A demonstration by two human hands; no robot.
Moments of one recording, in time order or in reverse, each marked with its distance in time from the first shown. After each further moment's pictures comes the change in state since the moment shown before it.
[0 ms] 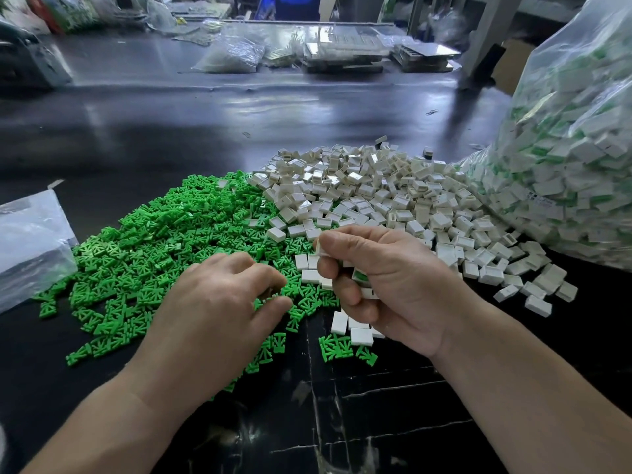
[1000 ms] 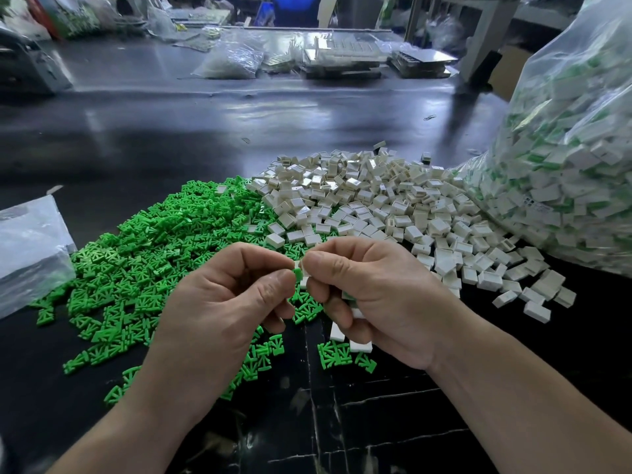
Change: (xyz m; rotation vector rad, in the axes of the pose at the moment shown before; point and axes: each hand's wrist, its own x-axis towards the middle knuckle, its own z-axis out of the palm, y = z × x) left_hand -0.002 0.015 0.000 -1.205 0.099 -0.264; right_hand -0.001 0.007 0.000 -0.176 -0.054 -0.059
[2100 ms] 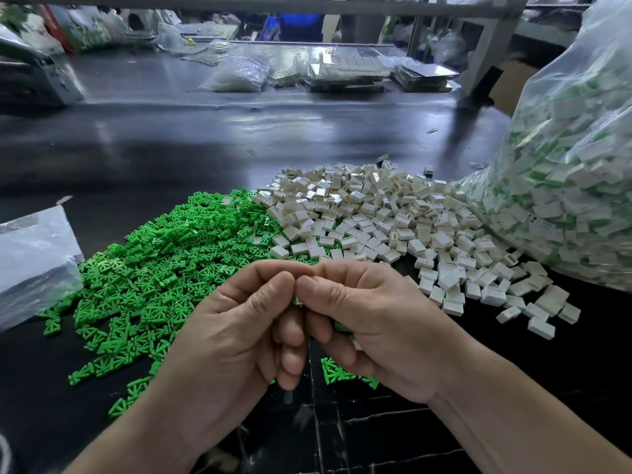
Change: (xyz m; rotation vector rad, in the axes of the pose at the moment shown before) left_hand -0.002 0.006 0.005 -0.578 -0.225 -0.218; right_hand -0.007 0.000 0.010 0.031 -0.155 -0.045
